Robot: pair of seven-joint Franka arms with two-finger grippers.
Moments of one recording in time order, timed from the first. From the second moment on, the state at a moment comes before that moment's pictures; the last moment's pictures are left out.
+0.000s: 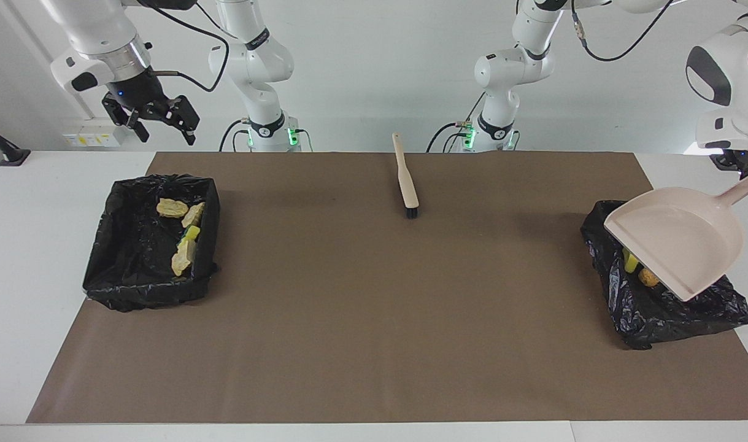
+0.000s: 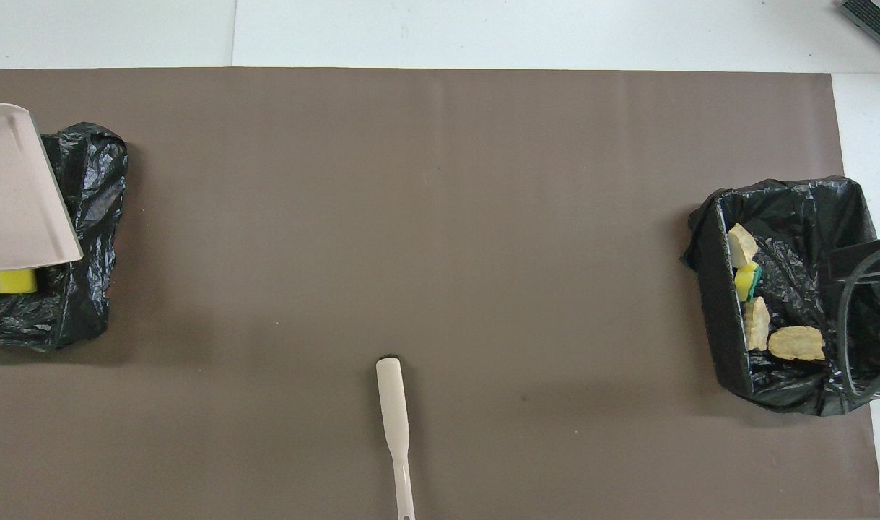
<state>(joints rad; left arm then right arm) 0.19 0.14 -0.02 -1.50 0.54 1.72 1.32 -0.02 -0.09 -0.05 -1.59 -0.01 1.46 0.03</state>
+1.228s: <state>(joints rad) -0.20 0.04 -0.06 -1.74 0.04 1.72 0.08 -0.02 -0.09 -0.05 -1.59 -0.01 1.46 0.03</state>
